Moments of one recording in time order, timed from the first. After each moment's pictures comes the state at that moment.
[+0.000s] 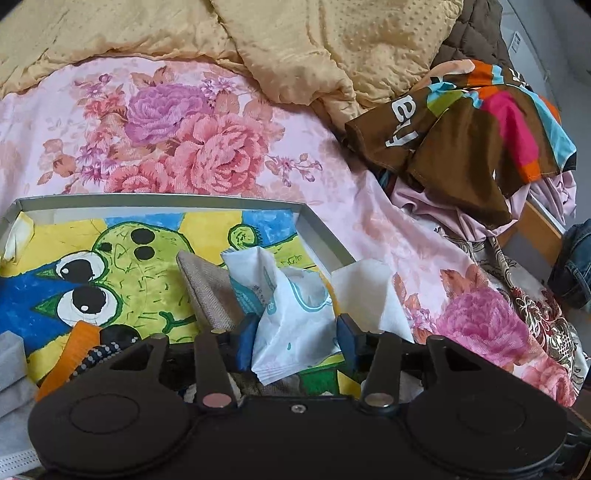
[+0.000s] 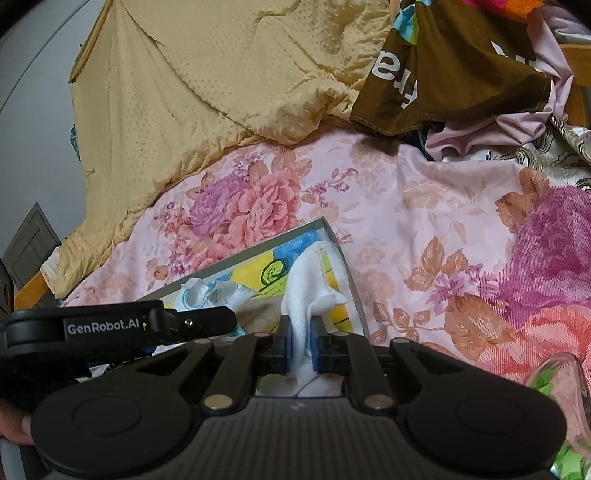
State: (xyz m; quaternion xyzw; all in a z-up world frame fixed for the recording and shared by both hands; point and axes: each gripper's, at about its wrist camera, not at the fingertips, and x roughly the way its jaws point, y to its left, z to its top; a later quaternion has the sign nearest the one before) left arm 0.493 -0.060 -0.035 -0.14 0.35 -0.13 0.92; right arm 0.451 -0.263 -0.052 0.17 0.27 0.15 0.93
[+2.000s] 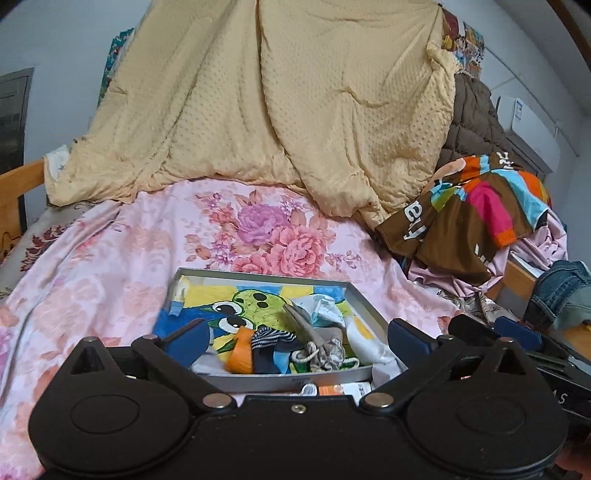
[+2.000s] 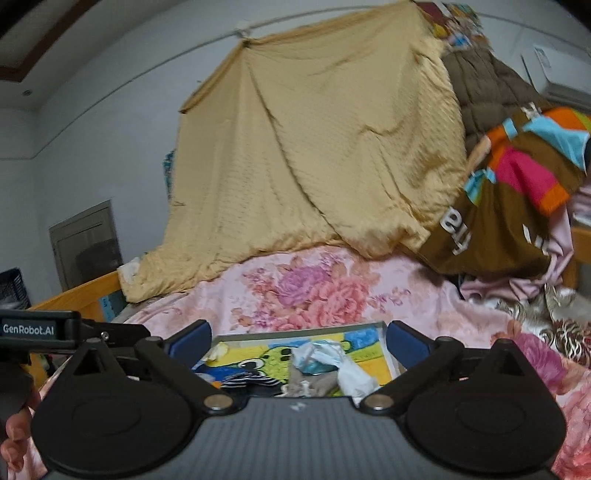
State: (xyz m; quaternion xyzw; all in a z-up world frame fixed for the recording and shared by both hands) left arm 0.260 -0.005 0.075 -0.12 0.21 -0.02 0.97; right arm 0.275 -0.235 0.055 0.05 0.10 0.21 0.97
